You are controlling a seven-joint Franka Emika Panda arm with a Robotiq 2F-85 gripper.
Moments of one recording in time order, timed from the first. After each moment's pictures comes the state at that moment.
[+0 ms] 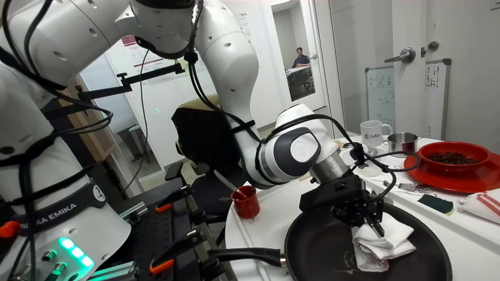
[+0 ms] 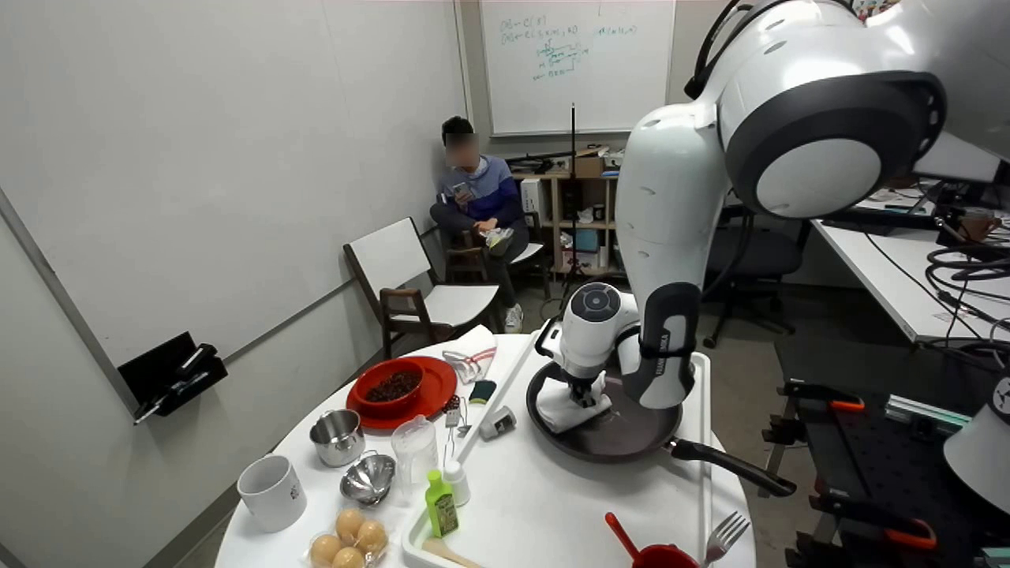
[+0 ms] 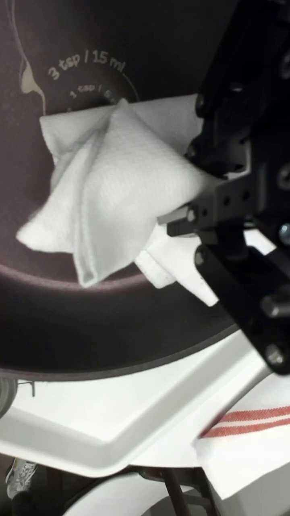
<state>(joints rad) 0.29 1.12 -0.55 -2.02 -0.27 3.28 -0.26</state>
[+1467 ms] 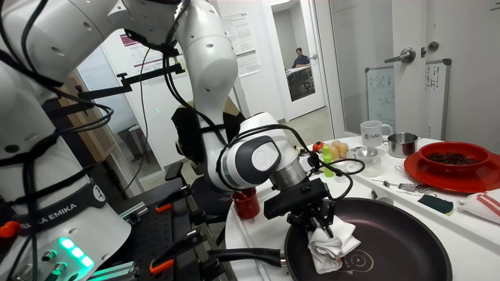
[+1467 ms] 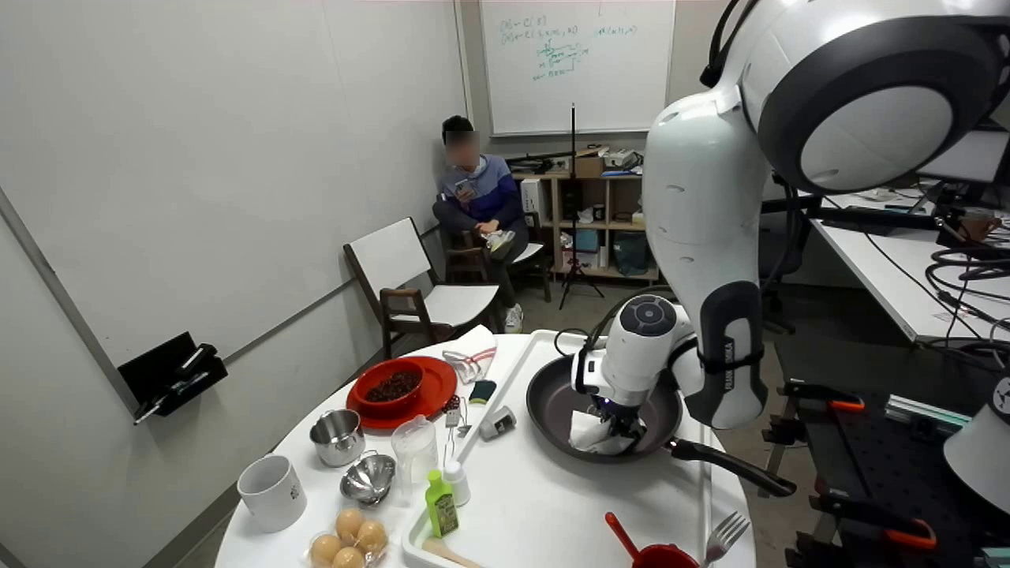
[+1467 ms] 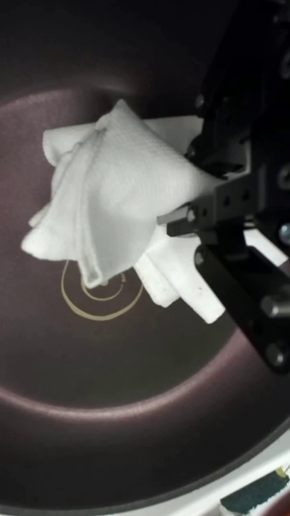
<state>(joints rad) 0.37 1.04 -0.52 -2.29 -0.37 3.44 -0.48</state>
